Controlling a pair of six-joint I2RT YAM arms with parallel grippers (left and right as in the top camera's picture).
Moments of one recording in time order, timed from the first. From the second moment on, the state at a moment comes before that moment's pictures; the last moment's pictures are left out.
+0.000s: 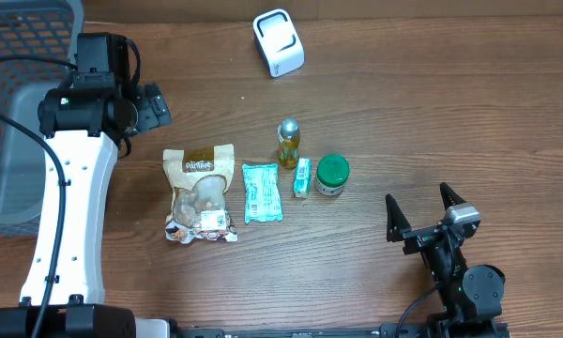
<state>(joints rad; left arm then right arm) 0.01 1.57 1.59 -1.09 -0.23 -0.35 0.10 0.01 0.02 -0.02 -0.14 0.10</state>
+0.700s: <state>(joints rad) 0.01 1.57 1.59 -1.09 -0.23 -0.35 0.10 0.01 0.02 -0.02 -0.14 0.10</state>
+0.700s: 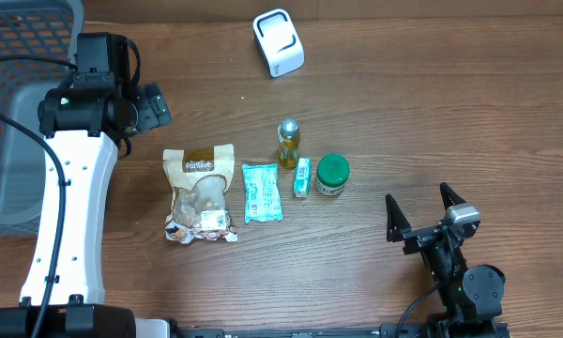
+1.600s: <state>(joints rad) 0.01 1.57 1.59 -1.10 -0.23 -0.35 0.10 0.01 0.08 -0.19 -0.26 0.14</state>
